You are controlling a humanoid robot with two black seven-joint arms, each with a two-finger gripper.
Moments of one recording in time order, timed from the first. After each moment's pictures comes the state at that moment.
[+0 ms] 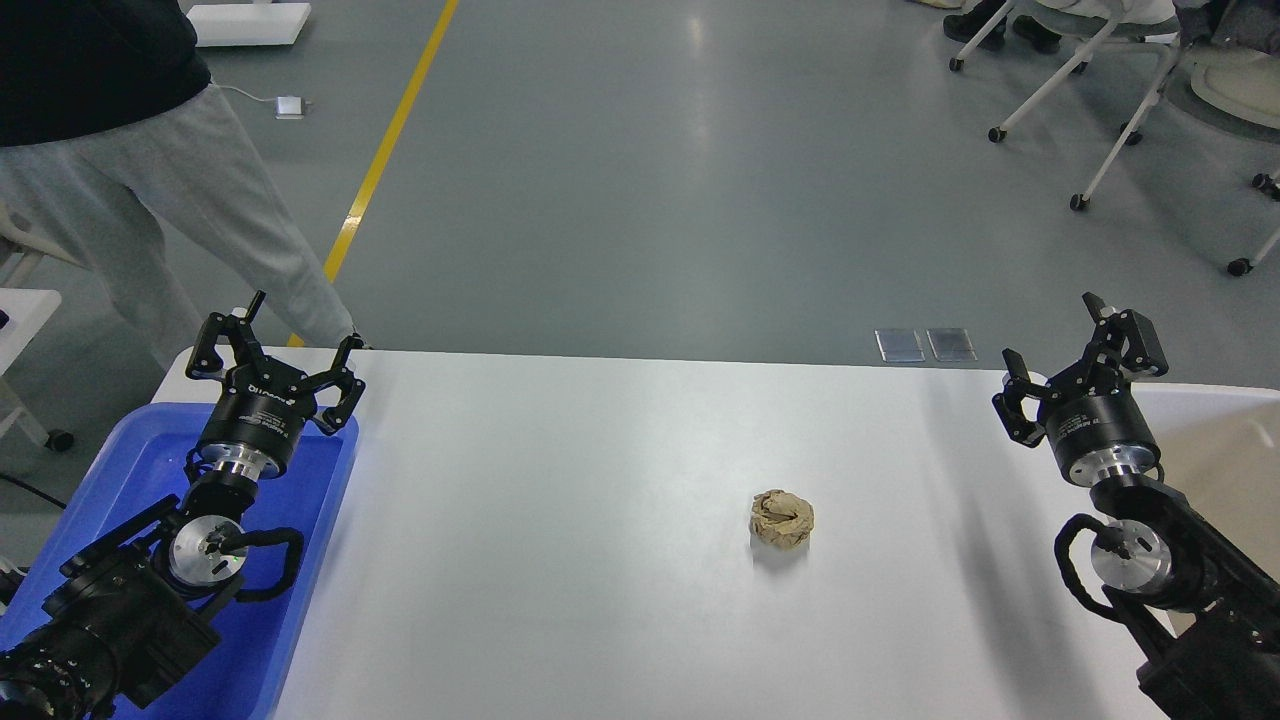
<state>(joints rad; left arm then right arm) -0.58 0.34 -0.74 -0.46 -0.16 -0.63 -0.53 0.42 -0.33 1.11 0.82 -0.33 0.07 0.43</state>
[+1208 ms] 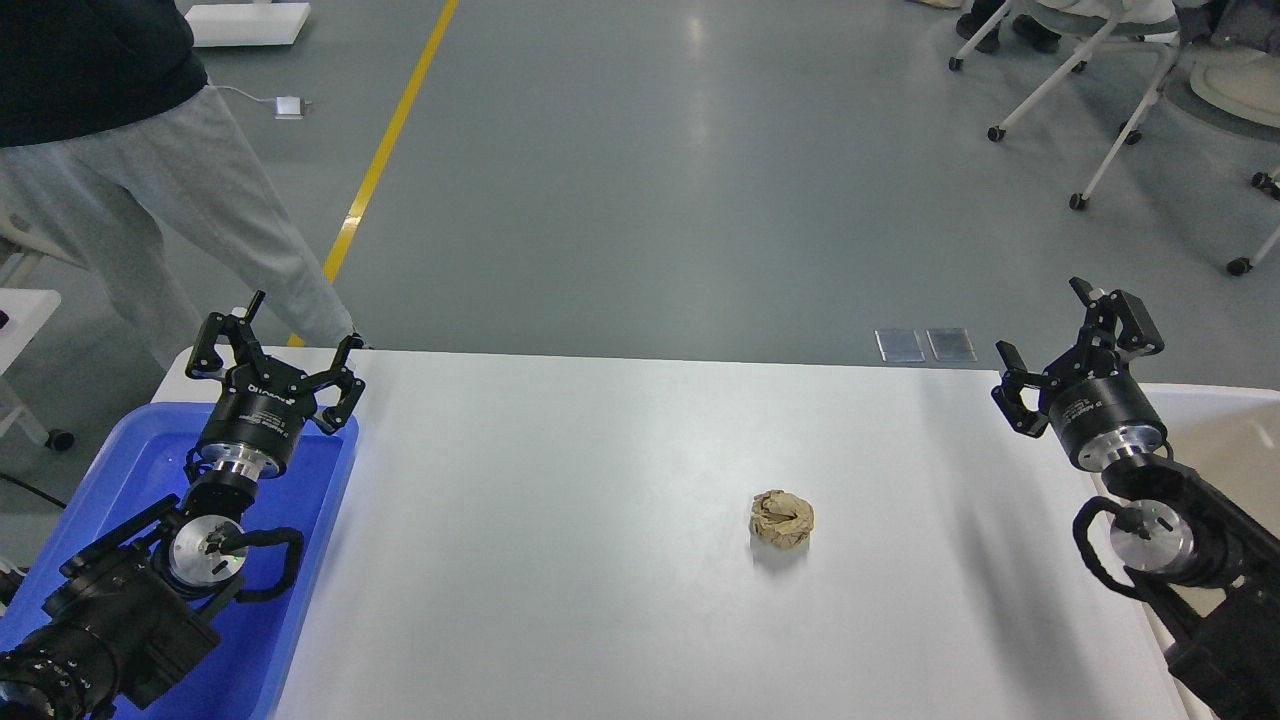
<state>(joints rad) -0.58 0.34 -0.74 -0.46 -0.16 -0.63 -0.53 0.46 -0.42 1.03 0.88 -0.29 0.06 0.33</state>
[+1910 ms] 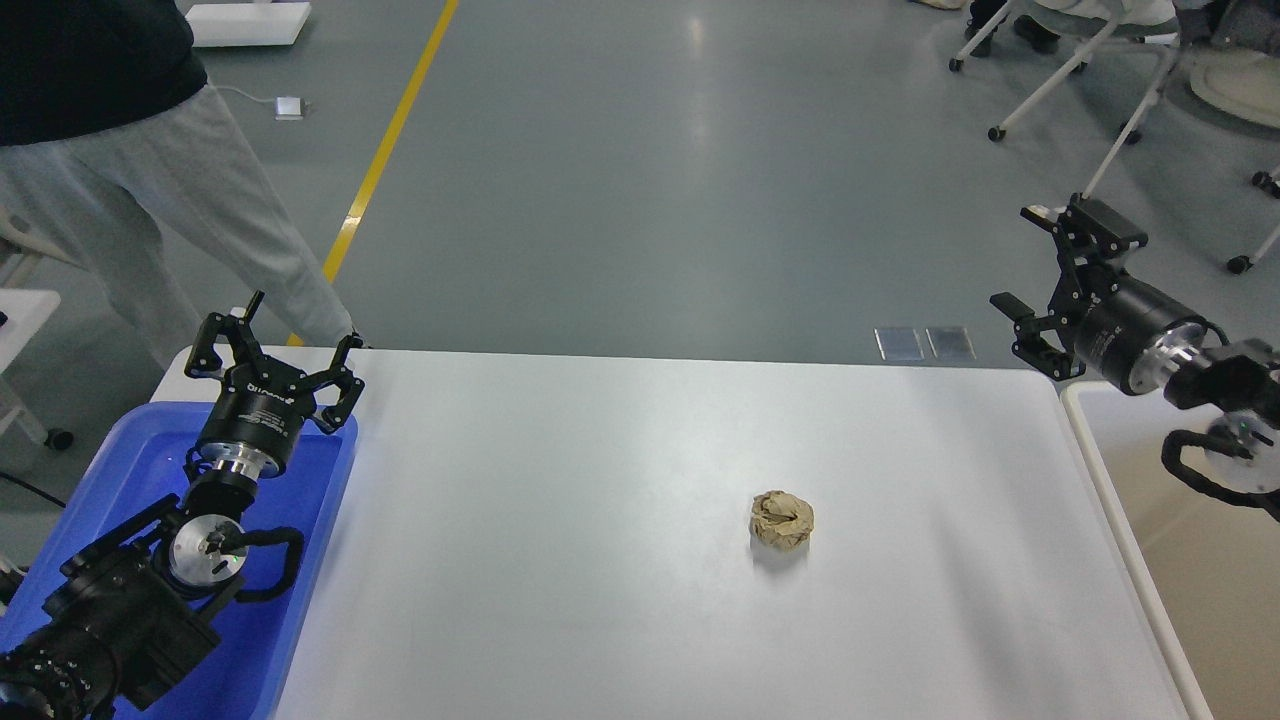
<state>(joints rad) -0.58 0.34 -0.74 -0.46 -0.16 -0.63 -0.53 0.78 -0.77 0.56 1.11 -0.32 0.09 0.17</state>
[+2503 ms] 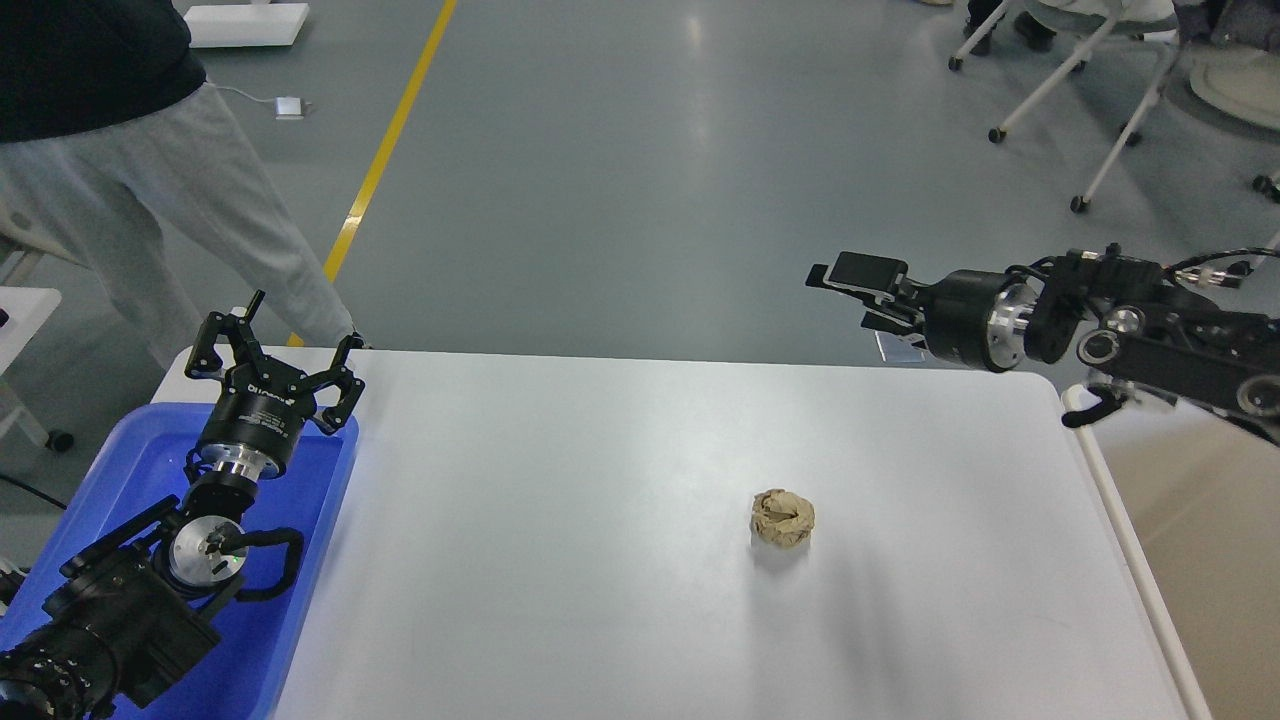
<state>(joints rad) -0.58 0.34 -0.74 -0.46 -0.16 -0.63 -0.53 1.31 -0.65 -0.15 1.18 -0.64 0.06 0.15</state>
